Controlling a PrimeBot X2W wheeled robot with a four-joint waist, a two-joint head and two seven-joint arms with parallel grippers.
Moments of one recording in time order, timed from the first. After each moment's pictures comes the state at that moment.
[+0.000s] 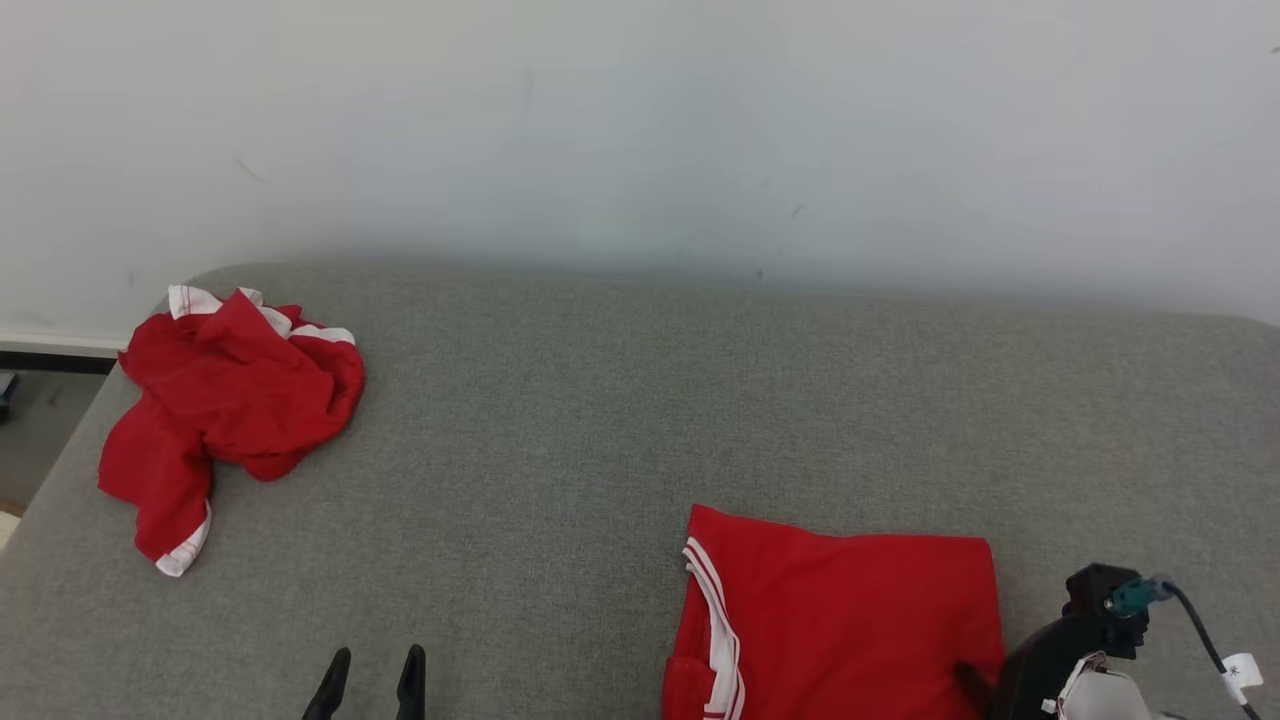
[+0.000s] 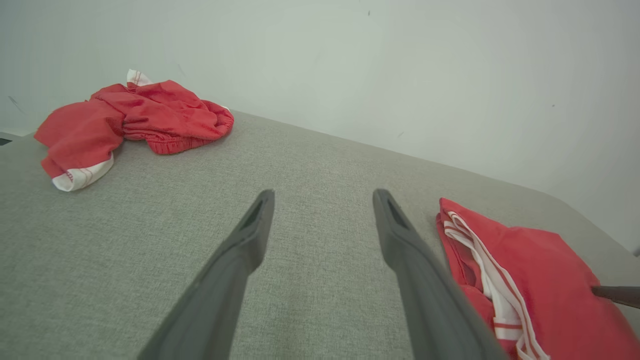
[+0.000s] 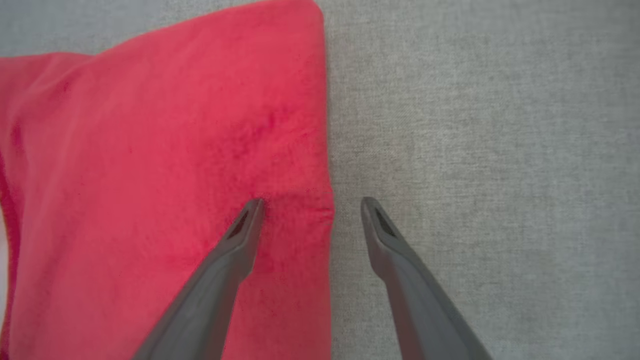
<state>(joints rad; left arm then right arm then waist) 0.12 0.17 -0.16 0.14 -0.44 -0.13 -0.26 -0.14 -0.05 -0.20 0.38 0.19 0.13 0.68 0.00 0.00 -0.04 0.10</state>
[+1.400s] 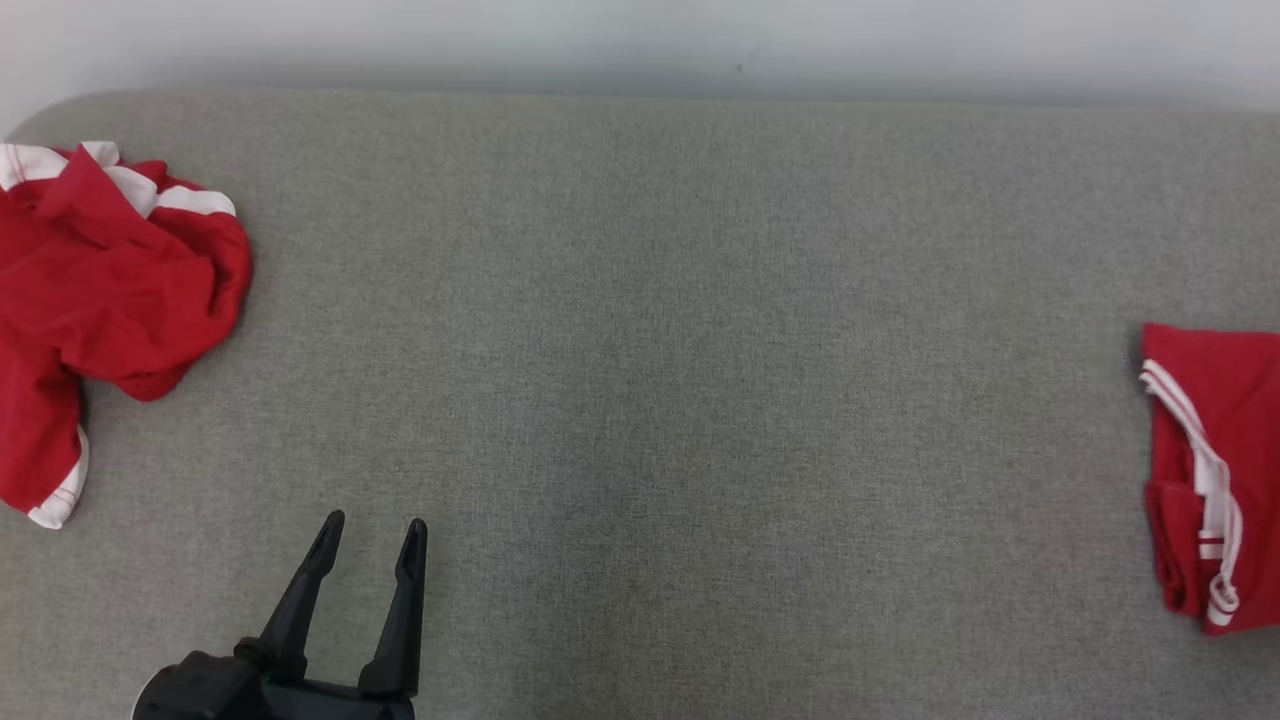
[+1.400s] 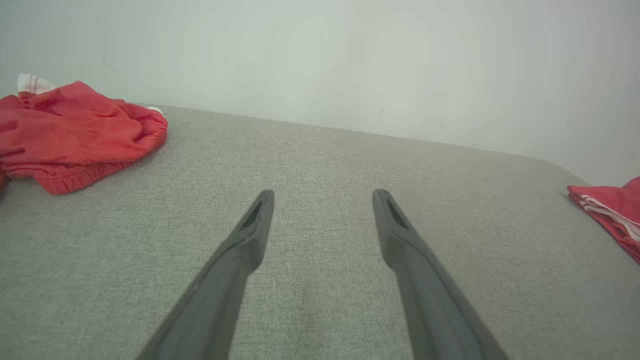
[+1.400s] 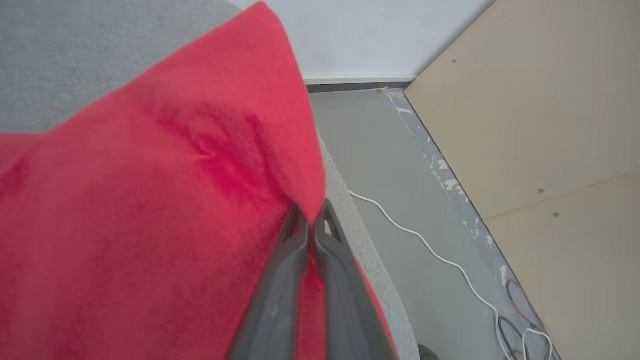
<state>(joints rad) -0.03 0.22 -0.20 0.02 -0.41 -0.13 -0.26 -0.52 -0.37 -0.68 0.51 -0.37 0.13 0.44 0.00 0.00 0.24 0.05</state>
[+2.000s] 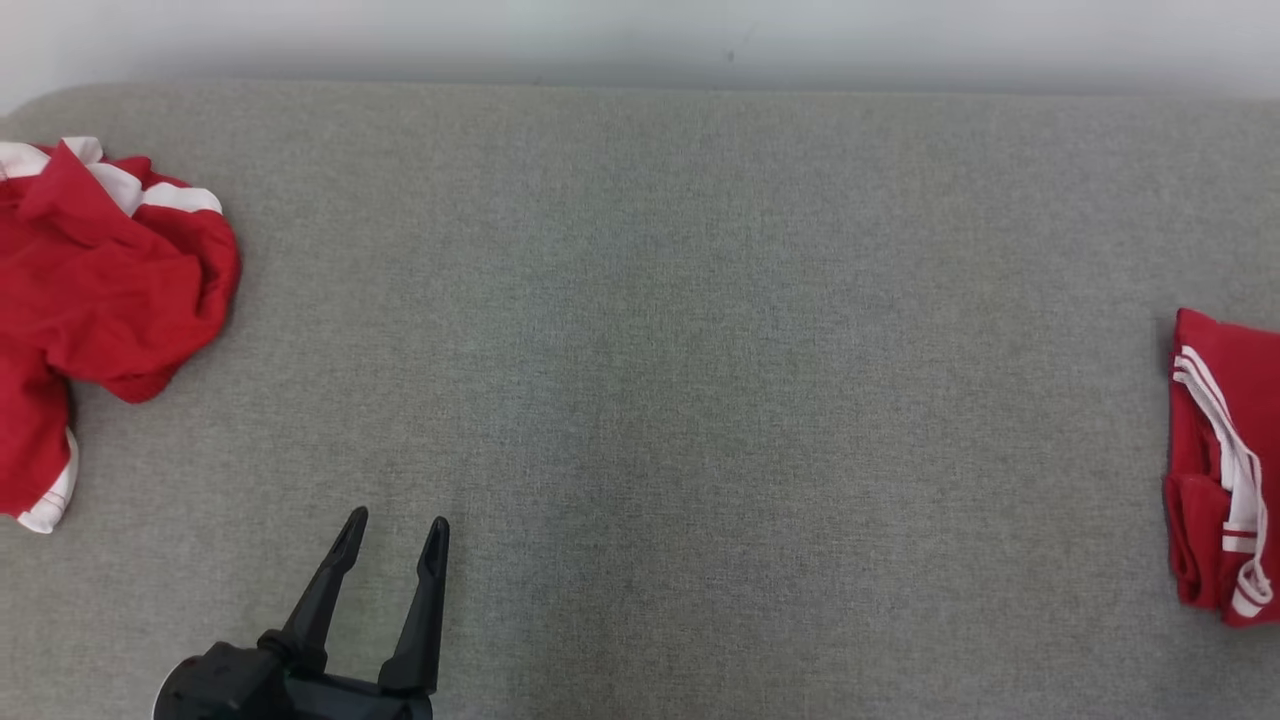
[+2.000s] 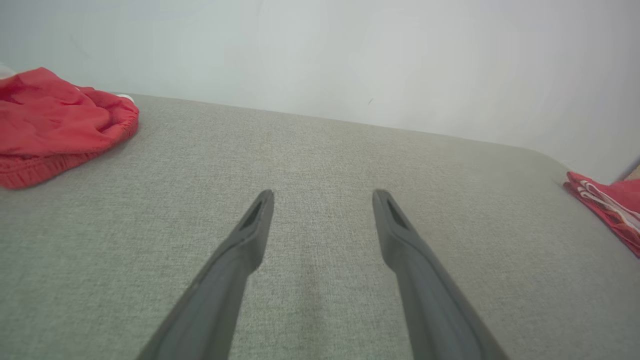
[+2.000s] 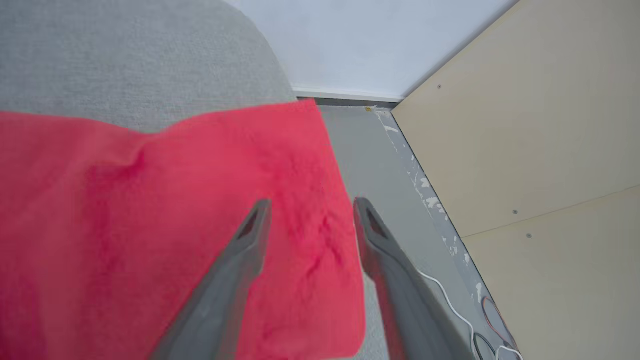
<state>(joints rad) -0.05 0.23 -0.23 0.04 -0.41 -0.13 -0.26 -0.47 -0.30 -0.69 0.39 -0.47 0.13 0.41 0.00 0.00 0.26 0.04</state>
